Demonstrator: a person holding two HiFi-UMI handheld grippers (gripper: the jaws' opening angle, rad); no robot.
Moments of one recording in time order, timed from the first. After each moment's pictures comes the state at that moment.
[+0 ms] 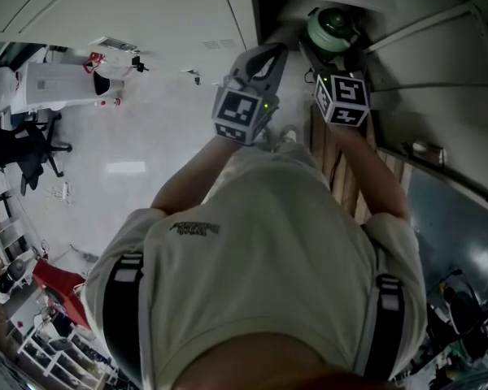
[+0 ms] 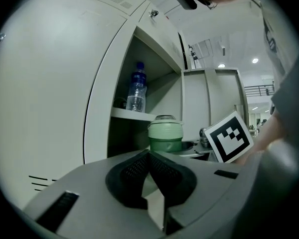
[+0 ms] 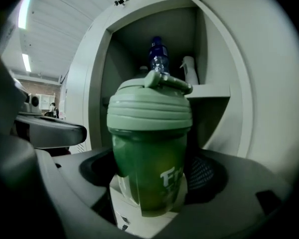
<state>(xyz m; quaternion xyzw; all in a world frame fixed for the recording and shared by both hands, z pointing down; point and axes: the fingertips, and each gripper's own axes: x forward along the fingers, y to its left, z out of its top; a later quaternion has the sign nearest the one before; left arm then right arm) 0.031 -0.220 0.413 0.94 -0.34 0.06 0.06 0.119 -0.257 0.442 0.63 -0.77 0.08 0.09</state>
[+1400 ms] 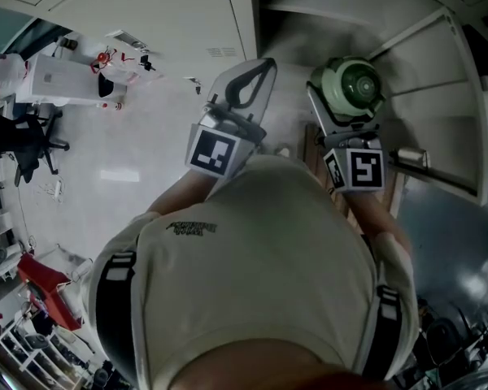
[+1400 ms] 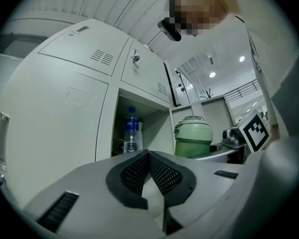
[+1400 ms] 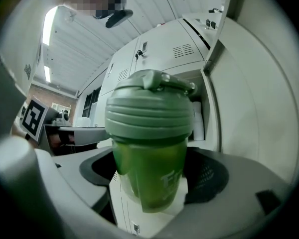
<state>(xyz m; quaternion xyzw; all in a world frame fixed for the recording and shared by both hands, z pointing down) 0.008 -0.165 0.292 0.93 -0.36 -0.05 -0.04 0.108 -0.152 0.323 0.58 -0.81 0.00 0.02</state>
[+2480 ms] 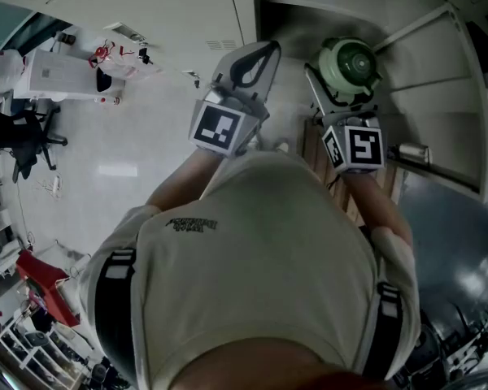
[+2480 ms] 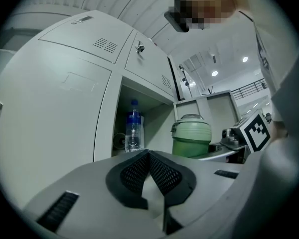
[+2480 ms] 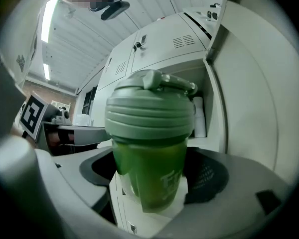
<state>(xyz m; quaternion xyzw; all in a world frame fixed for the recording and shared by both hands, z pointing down) 0.014 -0.187 0.309 0.93 -0.36 -0.02 -0.02 0.108 -0.176 0.335 0.58 -0.81 0.00 0.03</state>
